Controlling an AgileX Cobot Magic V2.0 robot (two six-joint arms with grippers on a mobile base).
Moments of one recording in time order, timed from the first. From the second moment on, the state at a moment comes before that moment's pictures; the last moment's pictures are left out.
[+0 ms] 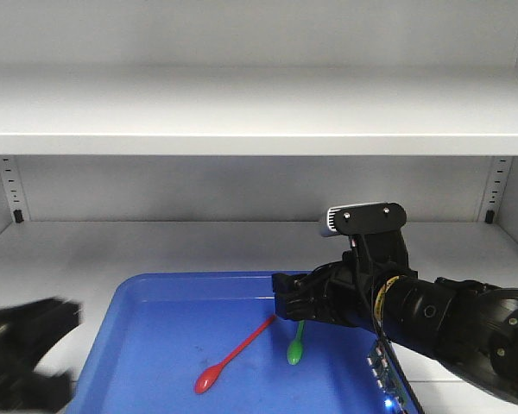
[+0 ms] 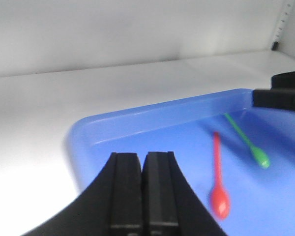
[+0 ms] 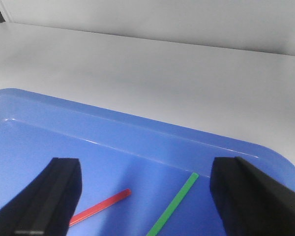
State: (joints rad) left arm -0.42 0.91 -0.59 0.01 -0.05 -0.13; right arm 0.48 1.54 -1.07 -0.80 0.00 0.94
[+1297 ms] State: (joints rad) left arm -0.01 -0.01 0.03 -0.02 0.04 -0.04; right arm 0.48 1.54 -1.07 -0.80 0.00 0.94
